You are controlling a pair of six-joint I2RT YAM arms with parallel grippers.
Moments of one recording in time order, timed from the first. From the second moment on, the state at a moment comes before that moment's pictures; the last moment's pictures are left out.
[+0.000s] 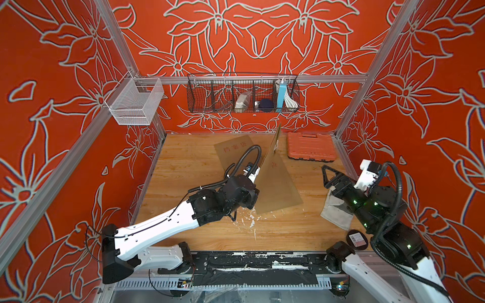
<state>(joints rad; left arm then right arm) -1.00 1.15 1.14 -0.60 -0.32 -0.32 0.50 0.52 0.96 -0.63 0.26 0.68</state>
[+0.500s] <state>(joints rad) -0.70 1.02 1.26 -0.66 0.07 -0.34 0.43 0.81 0.97 -0.61 0.05 0.50</state>
